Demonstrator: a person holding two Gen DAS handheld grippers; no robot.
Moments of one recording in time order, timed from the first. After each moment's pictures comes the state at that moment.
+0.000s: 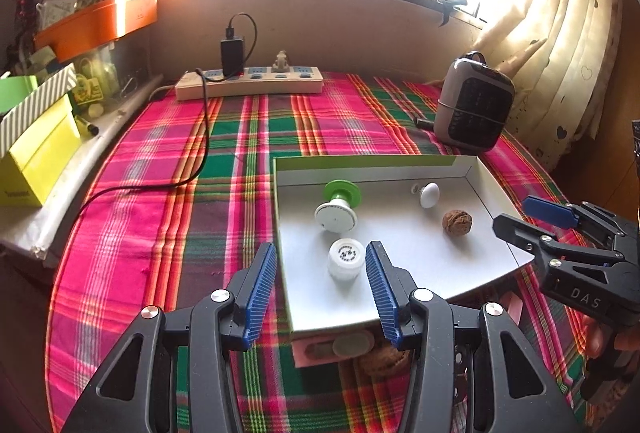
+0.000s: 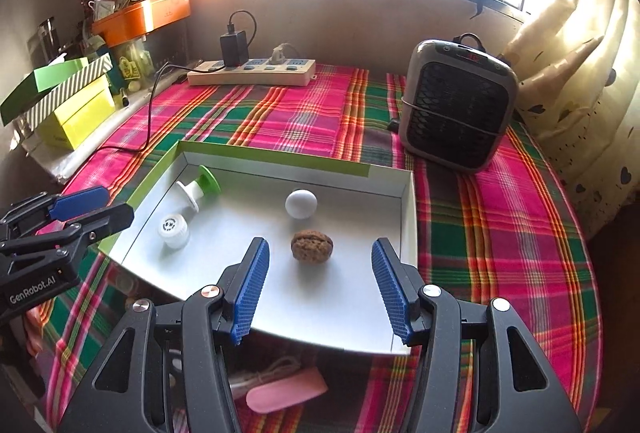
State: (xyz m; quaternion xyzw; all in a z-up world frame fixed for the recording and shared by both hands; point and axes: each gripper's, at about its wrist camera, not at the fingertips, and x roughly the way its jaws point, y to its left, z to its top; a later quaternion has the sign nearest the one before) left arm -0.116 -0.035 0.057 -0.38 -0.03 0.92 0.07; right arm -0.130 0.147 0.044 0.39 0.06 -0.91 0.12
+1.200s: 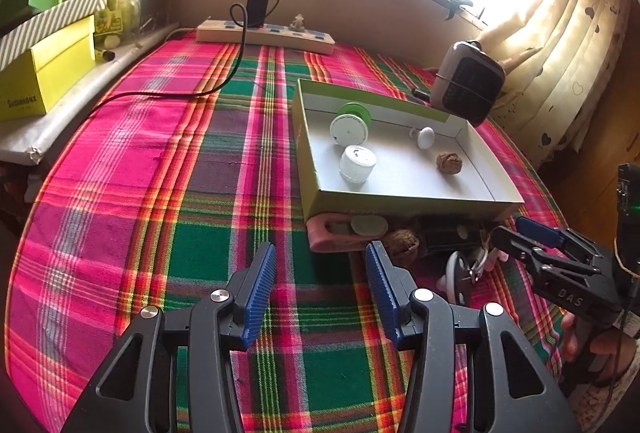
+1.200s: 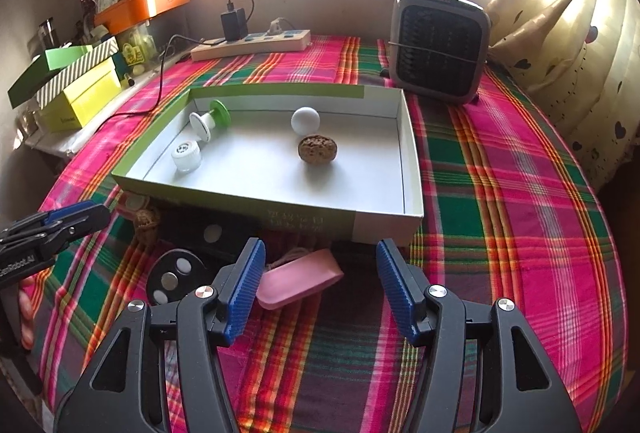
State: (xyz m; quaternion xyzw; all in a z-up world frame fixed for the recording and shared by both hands) left arm -0.058 -0.062 0.021 -0.40 -0.10 0.90 0.10; right arm -0.075 0.158 0.009 0.41 0.03 -0.91 0.11
